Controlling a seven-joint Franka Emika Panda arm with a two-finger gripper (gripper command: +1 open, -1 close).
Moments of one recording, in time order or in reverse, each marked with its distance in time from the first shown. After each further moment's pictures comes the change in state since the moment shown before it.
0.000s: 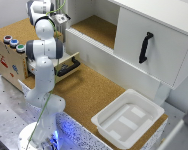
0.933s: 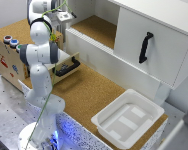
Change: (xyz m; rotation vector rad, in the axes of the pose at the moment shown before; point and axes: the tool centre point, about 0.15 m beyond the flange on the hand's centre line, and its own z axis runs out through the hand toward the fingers) arm -0.144 -0.039 -0.020 0.026 -0.078 0.376
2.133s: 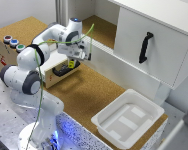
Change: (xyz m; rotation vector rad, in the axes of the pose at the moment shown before) arm -0.259 0.048 0.095 0.005 0.113 0.825
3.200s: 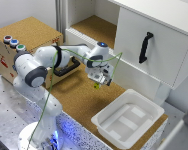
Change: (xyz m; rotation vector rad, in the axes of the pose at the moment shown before) arm -0.008 0.152 0.143 -0.003 -0.033 0.284
